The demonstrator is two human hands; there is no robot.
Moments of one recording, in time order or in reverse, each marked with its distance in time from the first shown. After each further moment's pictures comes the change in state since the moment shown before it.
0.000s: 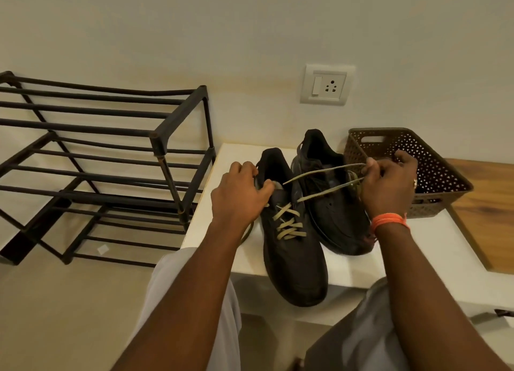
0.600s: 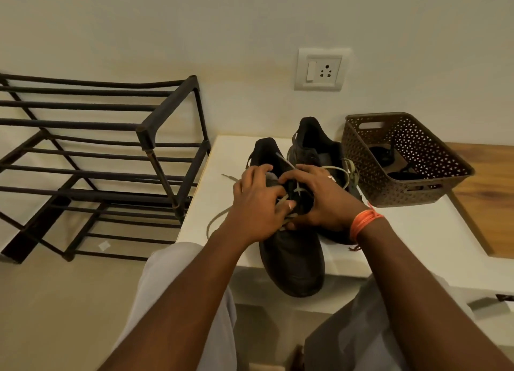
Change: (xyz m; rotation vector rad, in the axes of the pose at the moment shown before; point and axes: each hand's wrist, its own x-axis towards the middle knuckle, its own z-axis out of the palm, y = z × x) left_hand -0.031 0.019 0.016 0.048 -0.238 0.289; right_hand -0.038 -0.033 0.004 -0.037 -1.020 -0.430
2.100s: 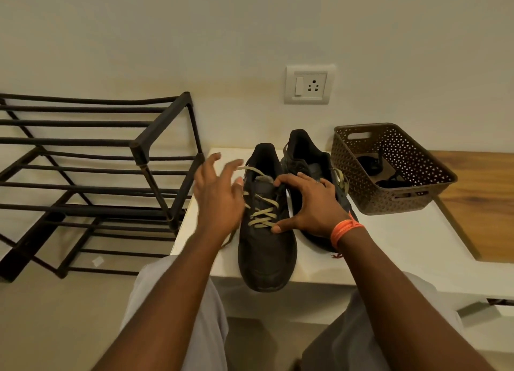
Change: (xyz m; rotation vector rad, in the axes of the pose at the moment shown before) left_hand 0.009 -0.023 -0.023 -0.180 0.384 -0.232; right_hand 0.007 0.006 0.012 -0.053 0.180 0.052
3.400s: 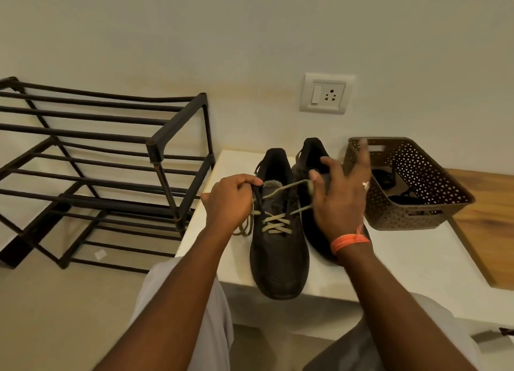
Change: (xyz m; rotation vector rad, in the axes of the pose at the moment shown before) left_hand 0.014 0.004 0.001 -0.178 -0.118 -0.286; right_hand 0.012 -0.007 0.000 -0.025 0.750 0.071
